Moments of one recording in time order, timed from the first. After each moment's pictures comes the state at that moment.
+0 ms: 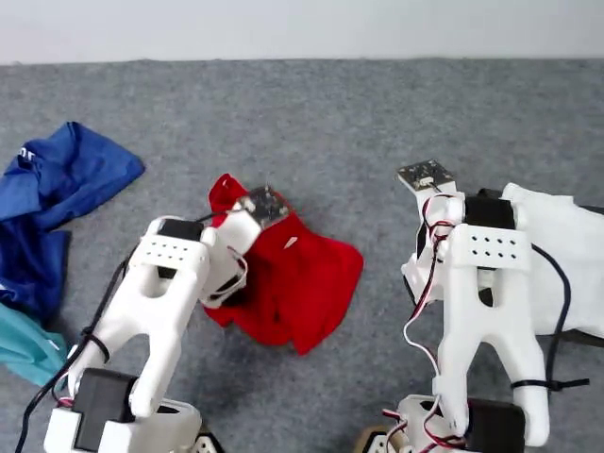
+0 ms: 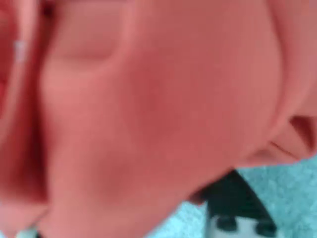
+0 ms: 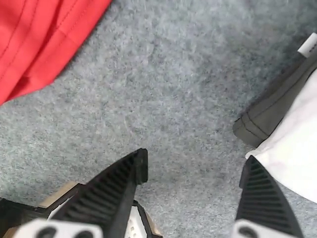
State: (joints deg) left arm 7.1 -7.7 38.5 65.6 -32.2; right arm 3.0 -18.3 25.5 91.4 23.6
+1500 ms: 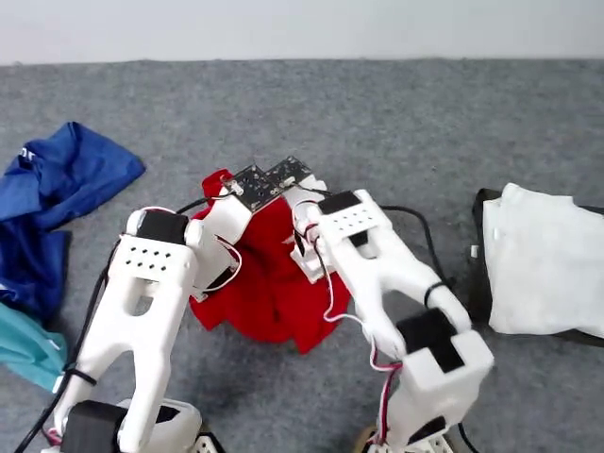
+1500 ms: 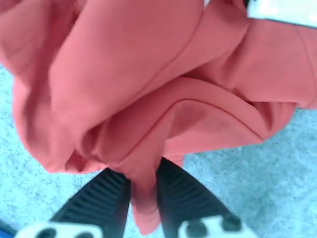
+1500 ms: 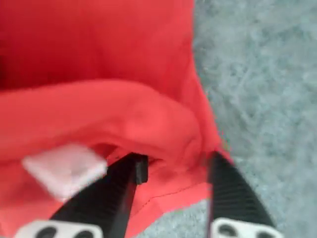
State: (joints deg) left arm 7.1 -18.2 33.5 80.0 -28.4; right arm -25.8 13.7 16.4 61.3 13.6
